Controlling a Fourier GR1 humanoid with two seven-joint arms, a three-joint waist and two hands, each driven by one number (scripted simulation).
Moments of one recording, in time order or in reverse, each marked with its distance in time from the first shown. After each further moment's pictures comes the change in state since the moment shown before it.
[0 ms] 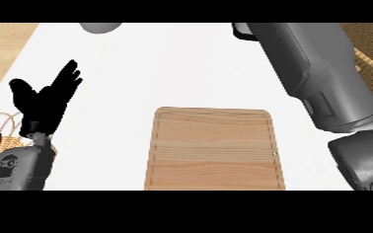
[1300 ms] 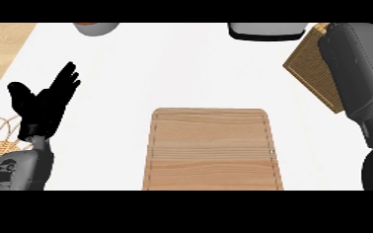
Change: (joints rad) left arm 0.023 -0.015 0.009 -0.035 -0.016 0.009 0.015; right arm 0.348 -0.213 -0.177 -0.057 -0.033 -0.150 -0.133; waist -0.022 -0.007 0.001
